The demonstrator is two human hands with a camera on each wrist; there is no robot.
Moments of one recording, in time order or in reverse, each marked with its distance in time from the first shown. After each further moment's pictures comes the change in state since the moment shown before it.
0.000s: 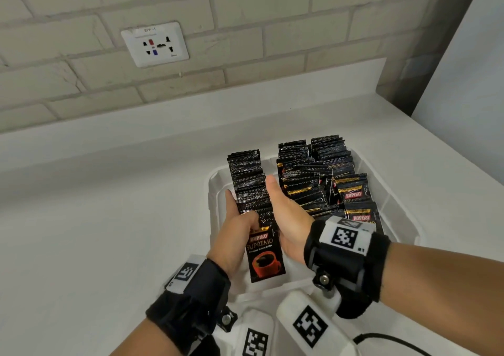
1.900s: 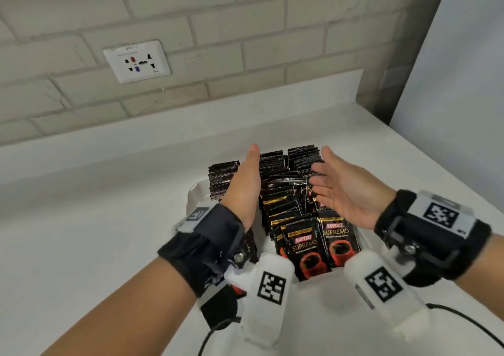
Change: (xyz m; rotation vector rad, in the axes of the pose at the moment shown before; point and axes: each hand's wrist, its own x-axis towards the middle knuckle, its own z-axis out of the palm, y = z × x) left_hand 0.029 0.065 0.081 0.185 0.154 -0.114; right_hand -0.046 -0.078 -0.117 -0.009 0.028 0.014
